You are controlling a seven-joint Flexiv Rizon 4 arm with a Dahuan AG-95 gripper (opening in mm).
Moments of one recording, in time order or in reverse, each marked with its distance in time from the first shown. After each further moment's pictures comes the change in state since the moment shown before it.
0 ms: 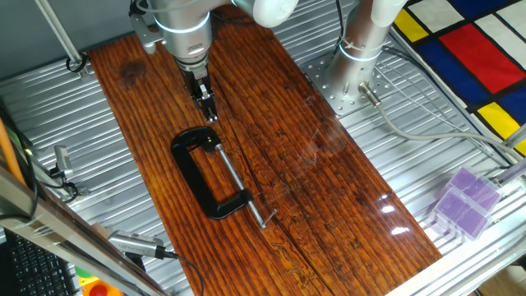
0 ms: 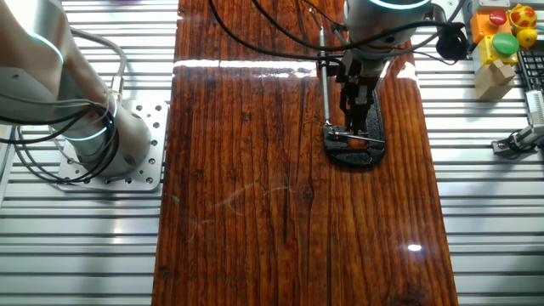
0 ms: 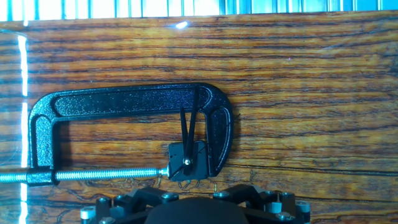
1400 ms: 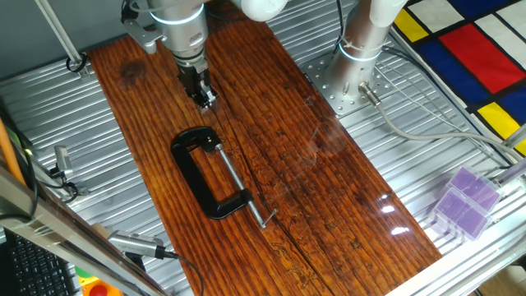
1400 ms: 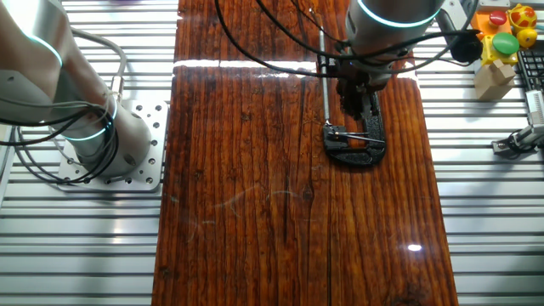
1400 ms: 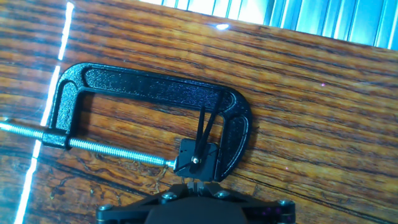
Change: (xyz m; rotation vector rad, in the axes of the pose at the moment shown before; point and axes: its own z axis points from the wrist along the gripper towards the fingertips) arm -0.001 -0.001 0.000 -0.069 0.001 -0.243
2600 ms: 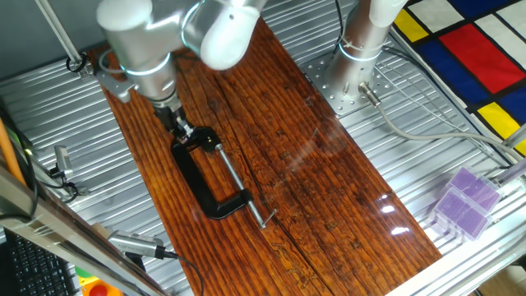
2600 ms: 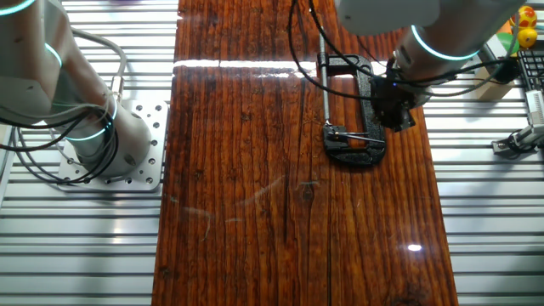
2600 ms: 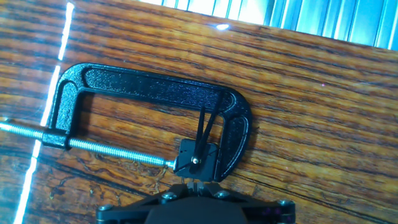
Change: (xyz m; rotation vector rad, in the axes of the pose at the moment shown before) arm -0.083 -0.008 0.081 -0.017 0.032 -0.129
